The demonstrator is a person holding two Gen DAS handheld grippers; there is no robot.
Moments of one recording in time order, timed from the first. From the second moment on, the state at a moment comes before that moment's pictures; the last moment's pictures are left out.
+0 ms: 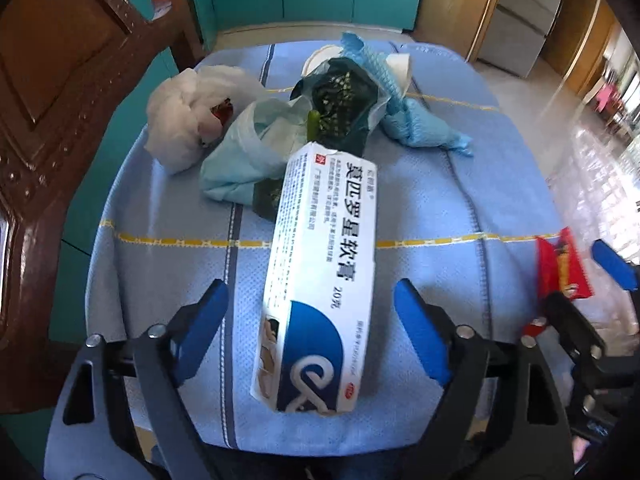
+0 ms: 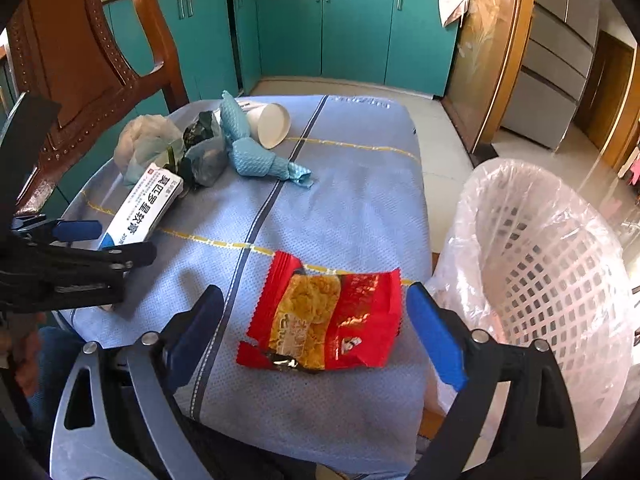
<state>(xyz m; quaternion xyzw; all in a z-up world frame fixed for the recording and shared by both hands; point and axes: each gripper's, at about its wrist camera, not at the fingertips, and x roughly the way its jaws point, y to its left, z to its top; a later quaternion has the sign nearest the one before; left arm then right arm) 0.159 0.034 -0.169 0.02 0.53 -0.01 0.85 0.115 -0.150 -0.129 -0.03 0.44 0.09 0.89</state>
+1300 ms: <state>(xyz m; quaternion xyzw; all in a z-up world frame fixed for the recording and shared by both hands) 0.137 0.046 -0.156 0.01 0.51 -0.03 0.86 0.108 -0.140 -0.154 -0.02 0.46 0.12 0.88</state>
